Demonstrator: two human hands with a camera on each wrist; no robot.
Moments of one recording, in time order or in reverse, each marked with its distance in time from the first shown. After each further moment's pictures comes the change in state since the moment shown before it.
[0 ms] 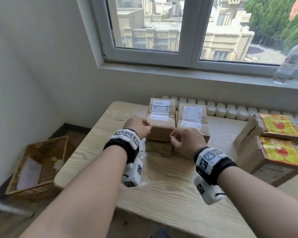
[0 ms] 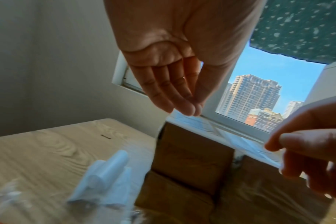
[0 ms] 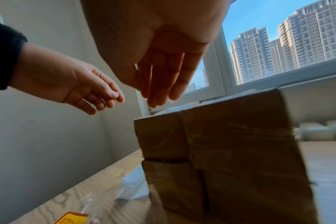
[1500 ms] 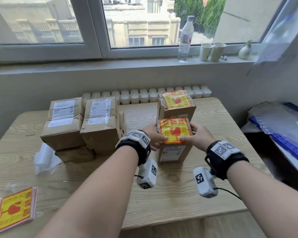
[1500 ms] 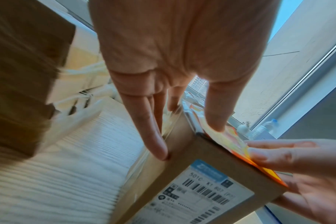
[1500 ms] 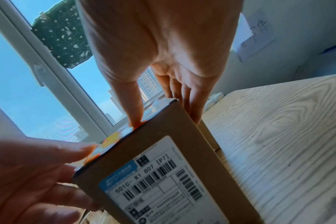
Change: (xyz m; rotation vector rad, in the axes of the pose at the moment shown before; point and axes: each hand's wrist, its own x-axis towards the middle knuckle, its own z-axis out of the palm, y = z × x) left_hand -0.039 0.208 0.249 -0.116 -0.770 0.000; right_hand -0.138 0.260 -0.101 0.569 0.128 0.701
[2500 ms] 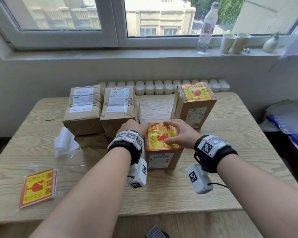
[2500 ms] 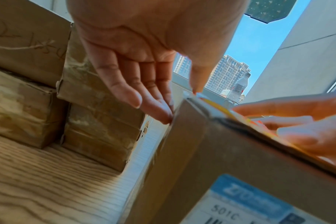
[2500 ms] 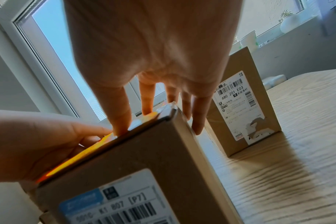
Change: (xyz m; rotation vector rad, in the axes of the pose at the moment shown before) left_hand -0.011 -0.083 -0.059 0.221 0.559 -0.203; right_hand -0.006 -0.044 0.079 -0.345 -0.311 -0.212
